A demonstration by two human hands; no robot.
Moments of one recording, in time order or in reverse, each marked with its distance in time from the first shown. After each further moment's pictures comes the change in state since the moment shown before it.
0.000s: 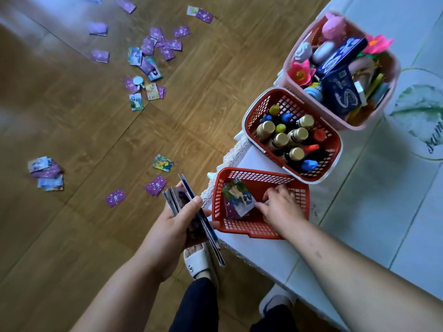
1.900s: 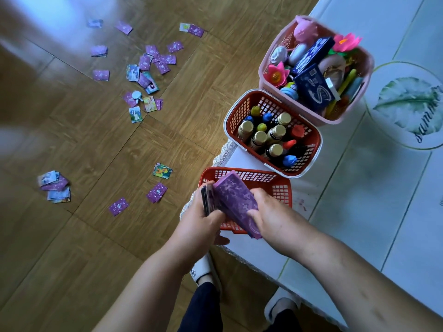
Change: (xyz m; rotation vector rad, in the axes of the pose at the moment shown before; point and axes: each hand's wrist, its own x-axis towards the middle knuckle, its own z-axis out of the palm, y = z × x) left_hand -0.007 -0.007 0.065 0.431 -0.063 0.055; right_hand -0.094 -0.010 -0.074 0.297 -0.066 -0.326
